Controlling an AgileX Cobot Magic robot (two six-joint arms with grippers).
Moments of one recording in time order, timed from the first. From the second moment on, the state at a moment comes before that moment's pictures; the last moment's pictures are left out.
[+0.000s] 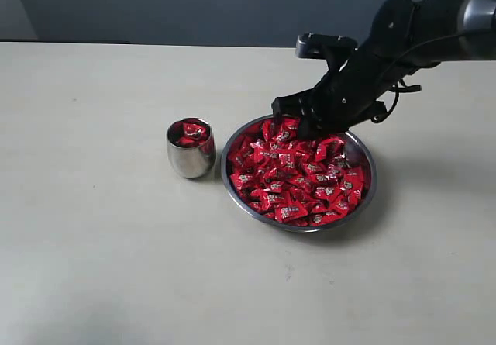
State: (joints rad) left arm 0.19 0.00 0.00 0.03 0.34 0.03; right arm 0.50 1.93 -1.25 0.41 0.62 -0.17
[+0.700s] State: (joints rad) left arm 0.19 0.00 0.00 0.03 0.34 0.03; right arm 0.60 1.84 -1.40 0.73 0.59 -0.46
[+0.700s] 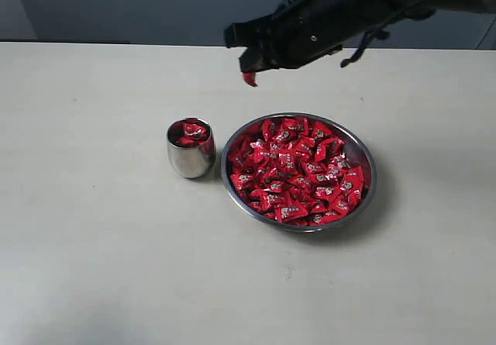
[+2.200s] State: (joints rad) left arm 0.19 0.00 0.00 0.03 0.34 0.03; right arm 0.76 2.20 -1.70 0.64 0.69 -0.47
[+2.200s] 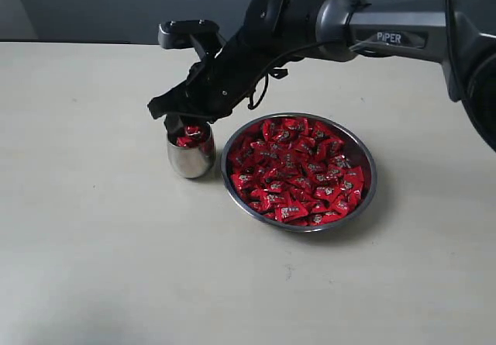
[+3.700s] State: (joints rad) left arm 0.19 0.00 0.00 0.03 0.34 0.03; right arm 0.47 1.66 -1.08 0.45 0.36 -0.28
